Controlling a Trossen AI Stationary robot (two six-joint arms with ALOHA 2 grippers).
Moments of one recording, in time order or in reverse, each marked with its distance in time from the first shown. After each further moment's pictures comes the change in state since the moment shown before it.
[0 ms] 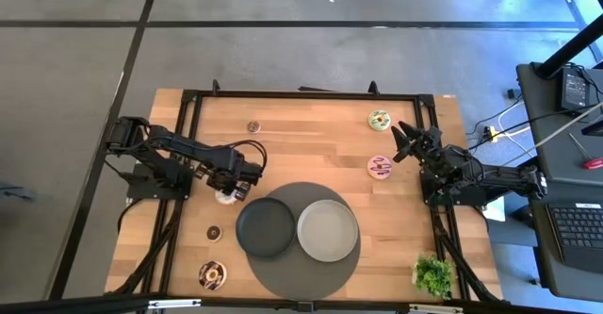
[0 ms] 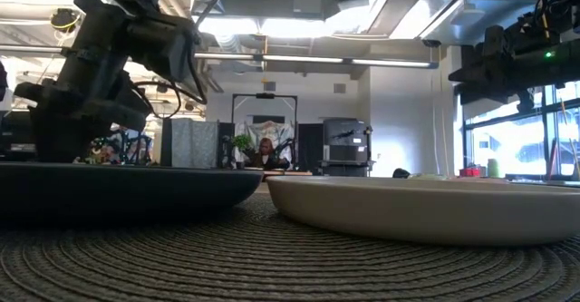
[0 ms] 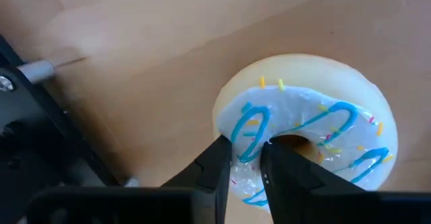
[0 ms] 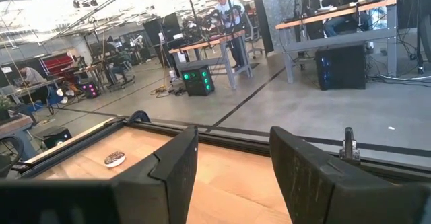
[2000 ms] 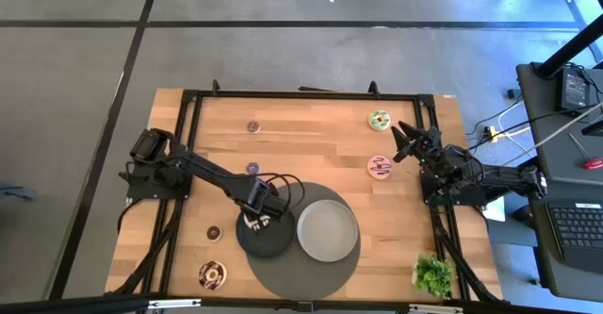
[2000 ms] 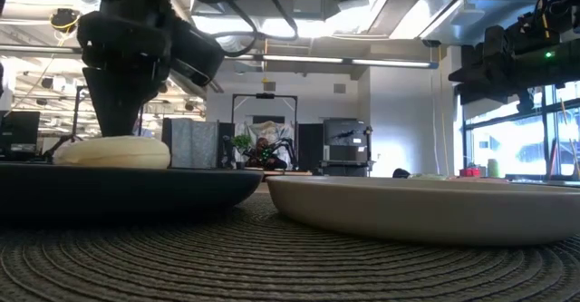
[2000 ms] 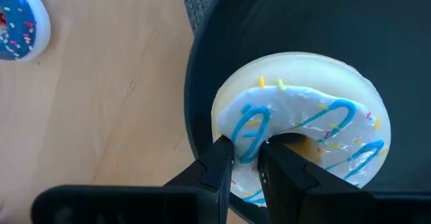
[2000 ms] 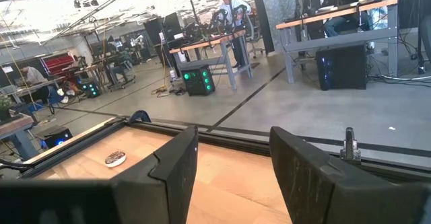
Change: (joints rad) left arm -0.272 0.263 0.428 0.035 -0.083 0.368; right arm 0.000 0.000 0.000 0.000 -0.002 0.000
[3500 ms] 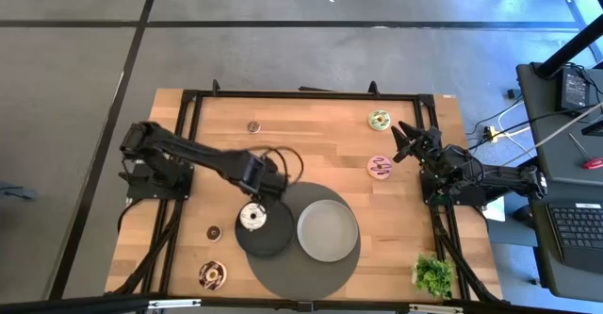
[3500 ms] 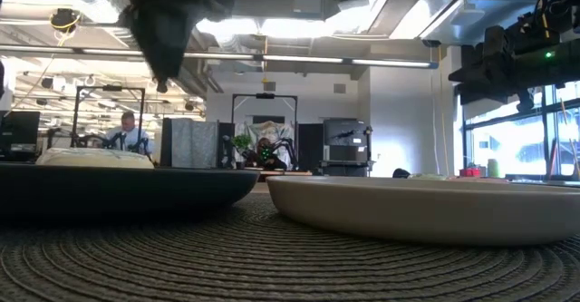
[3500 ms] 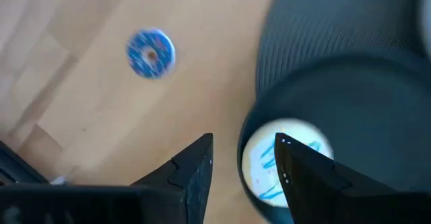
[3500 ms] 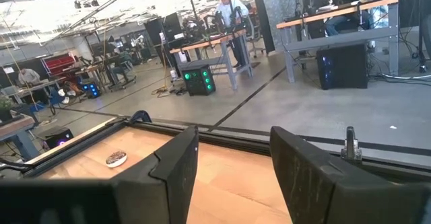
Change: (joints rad) left arm 0.098 -0.132 0.204 -0.256 -0.154 -0.141; right arm 0.000 0.000 0.000 0.000 0.000 0.007
